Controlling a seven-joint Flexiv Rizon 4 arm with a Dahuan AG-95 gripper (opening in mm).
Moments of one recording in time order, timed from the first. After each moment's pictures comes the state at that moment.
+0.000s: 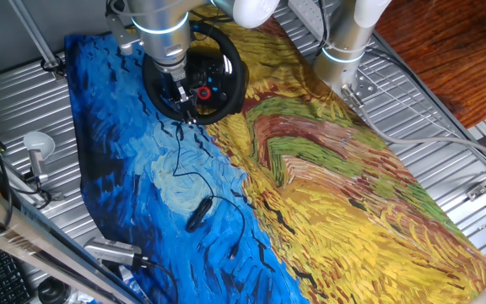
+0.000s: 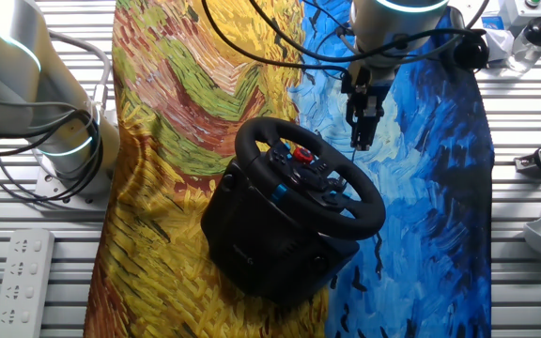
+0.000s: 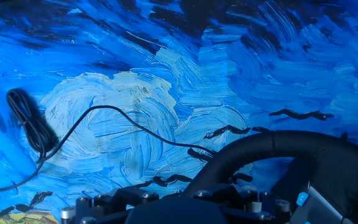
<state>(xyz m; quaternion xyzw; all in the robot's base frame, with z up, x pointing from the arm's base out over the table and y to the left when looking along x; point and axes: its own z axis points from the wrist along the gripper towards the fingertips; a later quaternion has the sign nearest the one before) 0.500 0.000 0.170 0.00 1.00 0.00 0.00</state>
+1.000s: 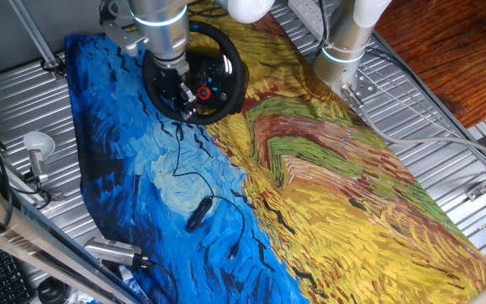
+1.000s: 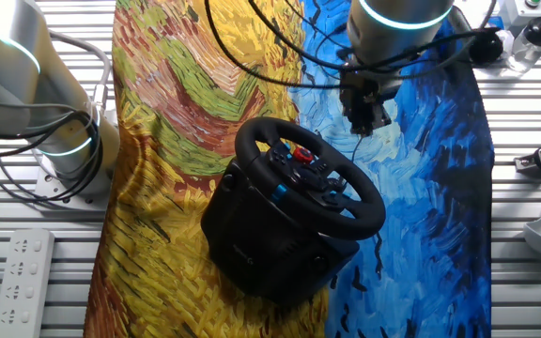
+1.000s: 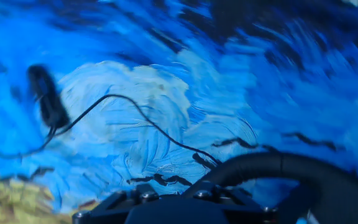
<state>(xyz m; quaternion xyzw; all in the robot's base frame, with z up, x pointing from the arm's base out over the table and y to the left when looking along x) 0.499 -0.001 0.170 -0.22 0.98 0.03 0.01</state>
